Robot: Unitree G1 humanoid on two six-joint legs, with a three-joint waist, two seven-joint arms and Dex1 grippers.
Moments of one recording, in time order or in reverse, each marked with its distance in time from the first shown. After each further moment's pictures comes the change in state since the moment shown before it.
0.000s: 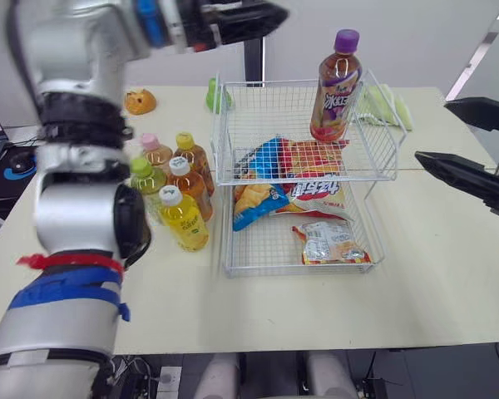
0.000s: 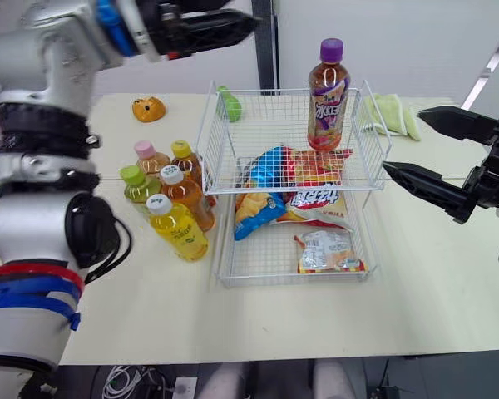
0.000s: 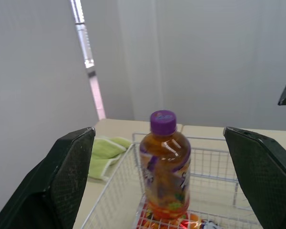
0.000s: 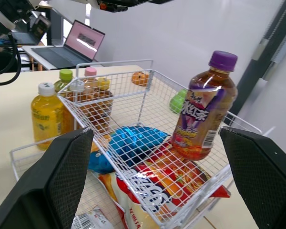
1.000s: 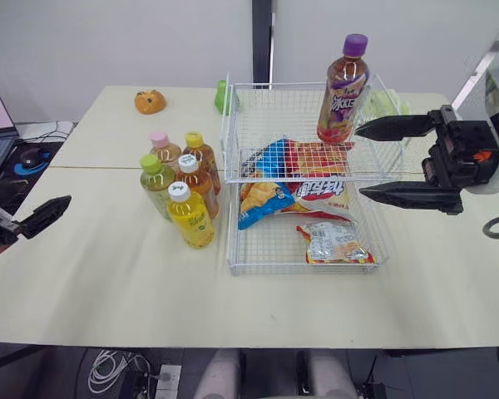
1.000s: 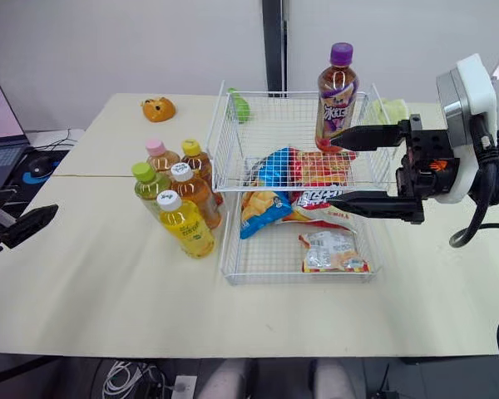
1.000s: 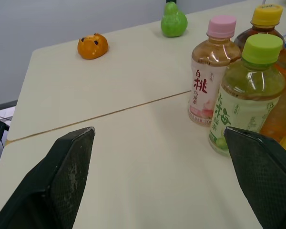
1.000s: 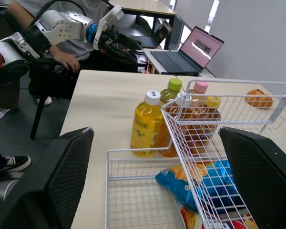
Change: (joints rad) left arm 1.407 0.295 0.720 -0.663 -0.129 0.022 0.236; right arm -0.398 0.087 0.455 0.204 -0.101 -0.052 0.377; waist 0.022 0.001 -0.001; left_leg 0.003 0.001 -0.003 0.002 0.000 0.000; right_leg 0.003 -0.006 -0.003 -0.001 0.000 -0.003
